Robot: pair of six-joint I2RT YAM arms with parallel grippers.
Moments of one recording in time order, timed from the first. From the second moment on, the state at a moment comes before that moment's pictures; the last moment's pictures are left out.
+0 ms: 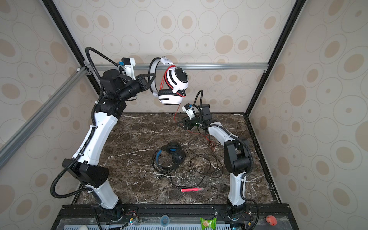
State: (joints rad) left arm -0.26 1.76 2.12 -0.27 0.43 -0.62; right arm 0.32 2.00 1.60 -0.13 -0.79 -0.09
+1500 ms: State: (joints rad) left arm -0.27 1.78 2.13 -0.26 0.41 -0.68; right arm 0.35 2.20 1.57 0.06 -0.80 0.11
